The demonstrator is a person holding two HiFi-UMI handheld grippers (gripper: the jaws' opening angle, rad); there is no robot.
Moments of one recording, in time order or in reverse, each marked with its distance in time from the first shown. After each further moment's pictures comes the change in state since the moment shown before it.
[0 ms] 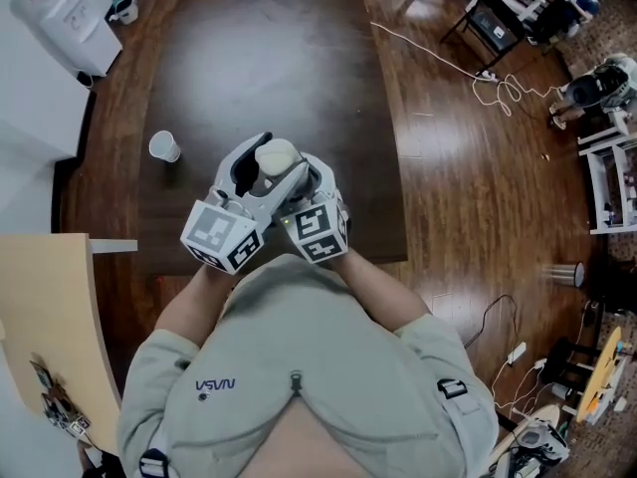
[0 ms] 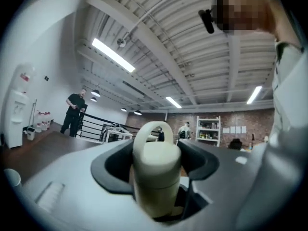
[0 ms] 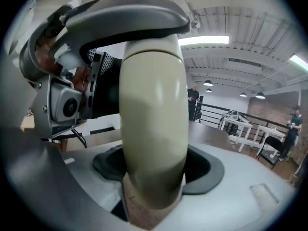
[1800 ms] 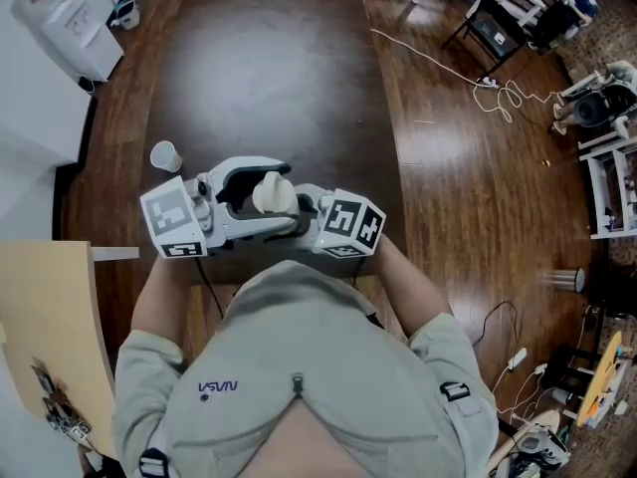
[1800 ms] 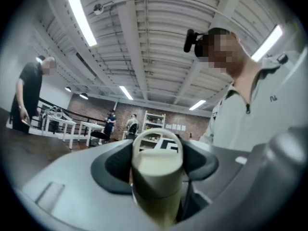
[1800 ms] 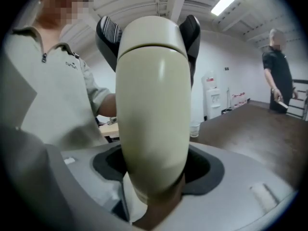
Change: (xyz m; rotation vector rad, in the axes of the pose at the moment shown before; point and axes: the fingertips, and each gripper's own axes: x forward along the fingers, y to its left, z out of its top) left arm -0.033 -0.048 0.031 -0.004 0.102 -0.695; right arm -0.054 0.084 0.013 -0.022 0.036 0.895
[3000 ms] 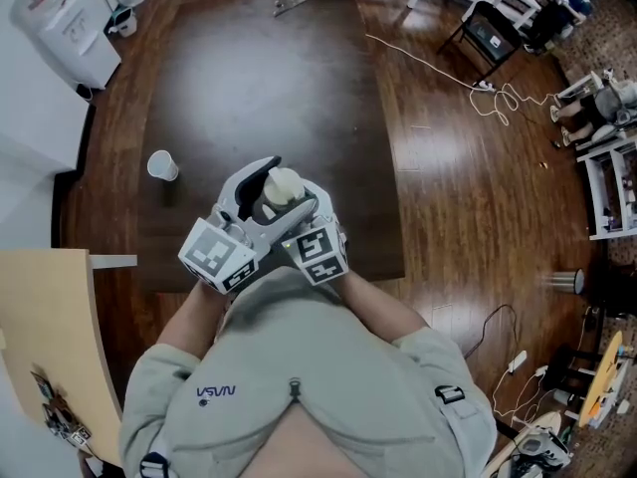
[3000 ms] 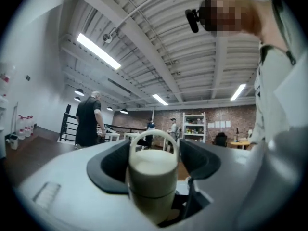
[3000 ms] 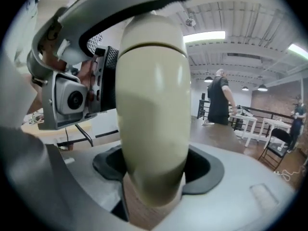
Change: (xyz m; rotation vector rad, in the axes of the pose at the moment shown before) left arm 0.018 0.041 -0.022 0.077 -0.051 0.517; right arm -0.023 -0.087 -0.023 0.085 -0.089 -0.831
